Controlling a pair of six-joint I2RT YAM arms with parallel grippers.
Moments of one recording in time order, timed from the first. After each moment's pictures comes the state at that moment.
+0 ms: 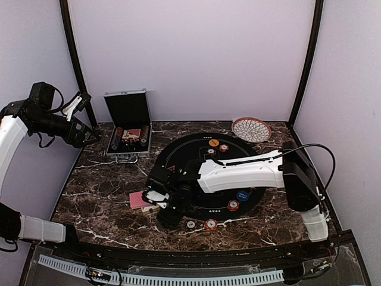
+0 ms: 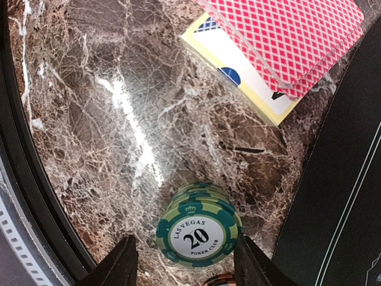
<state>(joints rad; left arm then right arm) 0.04 1.16 1.41 -1.15 0.59 0.48 1.28 2.19 1.78 -0.83 -0.09 0.13</state>
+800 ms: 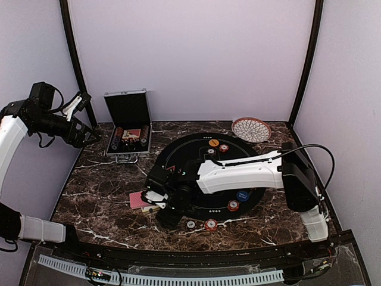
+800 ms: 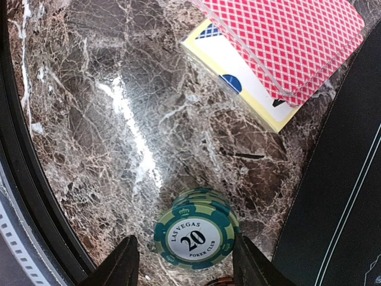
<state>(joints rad) 0.04 1.16 1.41 -1.15 0.59 0.48 1.28 2.20 1.79 -0.82 -0.08 0.13</state>
